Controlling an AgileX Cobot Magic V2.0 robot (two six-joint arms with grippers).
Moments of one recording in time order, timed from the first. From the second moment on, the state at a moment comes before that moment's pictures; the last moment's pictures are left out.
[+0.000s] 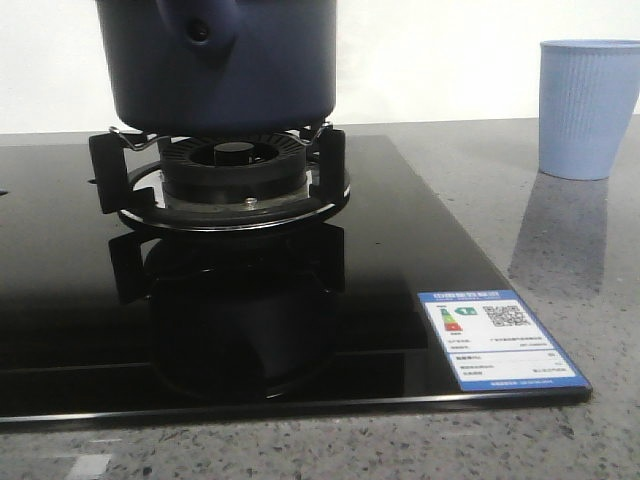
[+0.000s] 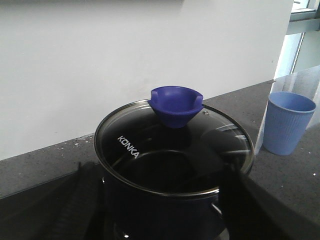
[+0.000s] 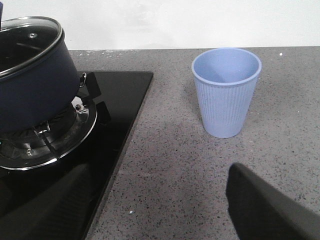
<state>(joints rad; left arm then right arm) -0.50 0.88 -0.74 -0.57 0.09 0.51 0.13 0.54 -0.64 0.25 0.53 -0.13</state>
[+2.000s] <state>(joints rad) -0.50 1.17 -1.10 -0.54 -0.06 0.51 0.13 0.73 -0.42 0.17 0.09 -0.14</state>
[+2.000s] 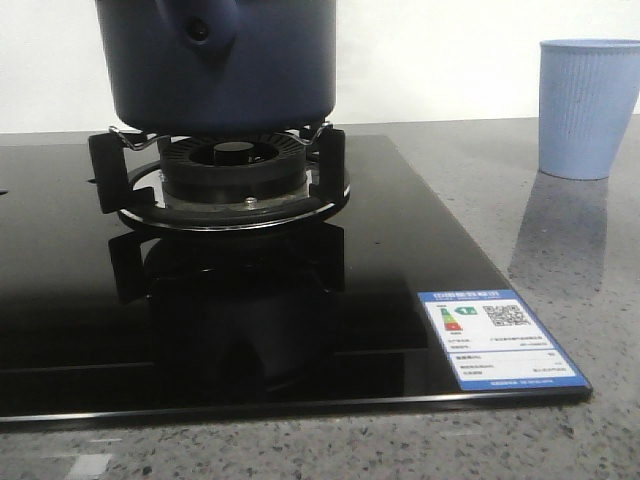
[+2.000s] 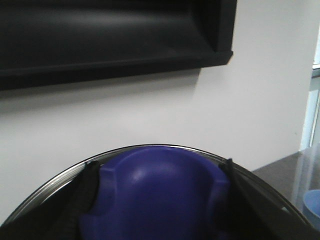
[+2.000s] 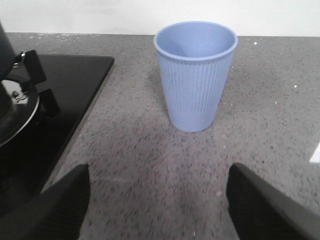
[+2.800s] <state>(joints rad) -0.31 1.05 -1.10 -0.53 0.06 0.51 0.13 1.56 -0.58 0.17 -0.69 -0.14</state>
